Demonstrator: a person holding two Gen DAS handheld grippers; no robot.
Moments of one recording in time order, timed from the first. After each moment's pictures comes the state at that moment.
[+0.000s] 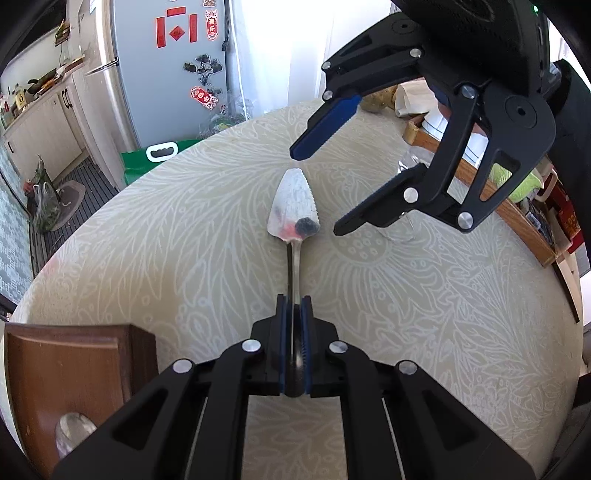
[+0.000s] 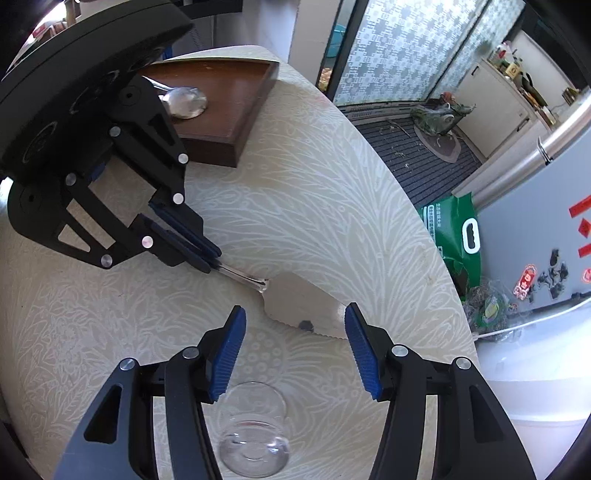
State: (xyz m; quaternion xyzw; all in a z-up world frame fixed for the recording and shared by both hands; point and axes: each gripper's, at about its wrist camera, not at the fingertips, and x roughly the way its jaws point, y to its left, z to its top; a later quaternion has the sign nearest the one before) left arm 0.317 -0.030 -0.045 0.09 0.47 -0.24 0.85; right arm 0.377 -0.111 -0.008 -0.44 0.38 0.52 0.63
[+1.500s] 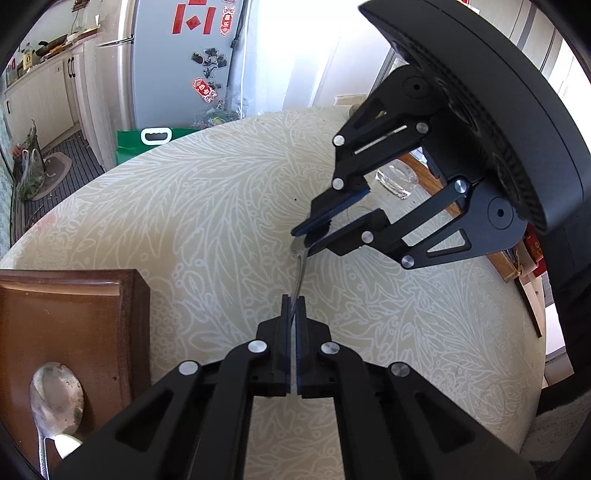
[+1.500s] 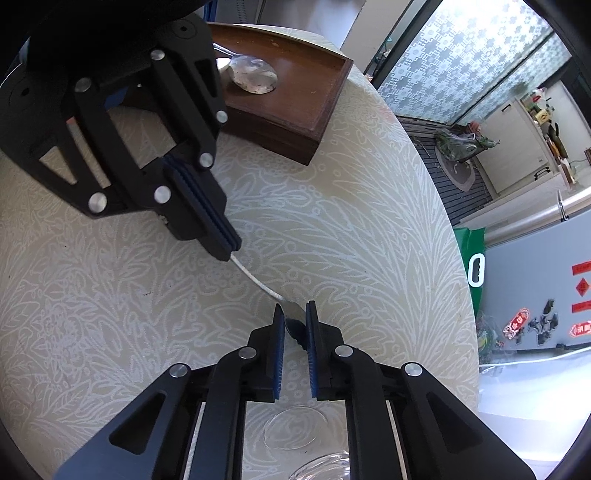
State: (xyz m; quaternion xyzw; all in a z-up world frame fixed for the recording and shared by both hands) left arm 0.301 -0.004 -0.034 0.01 0.47 -0.27 0.84; right arm 0.325 -0.089 -0.025 -0.51 0.34 0.53 0.59
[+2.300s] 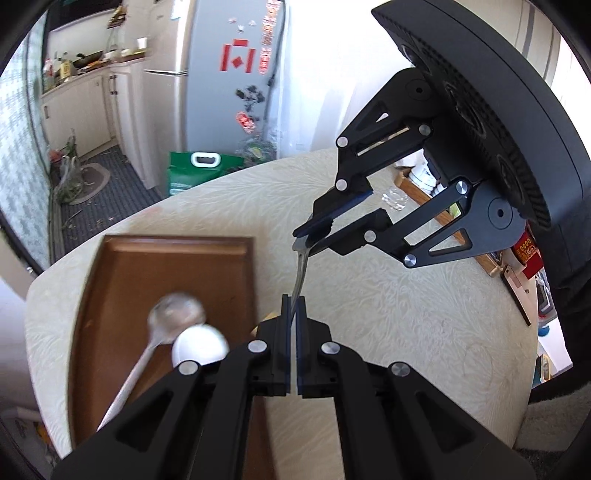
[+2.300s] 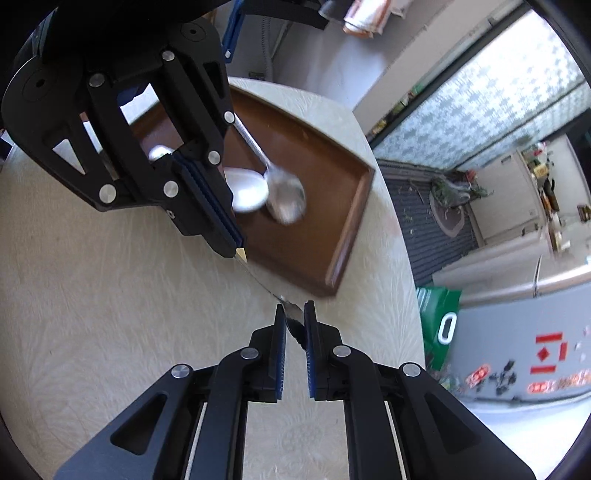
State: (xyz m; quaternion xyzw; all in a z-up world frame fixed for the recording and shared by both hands) left arm 0.225 0.084 0.029 0.00 0.43 -0.21 0.88; right arm 0.249 0.006 0.044 -0.55 0.26 0.54 0.58
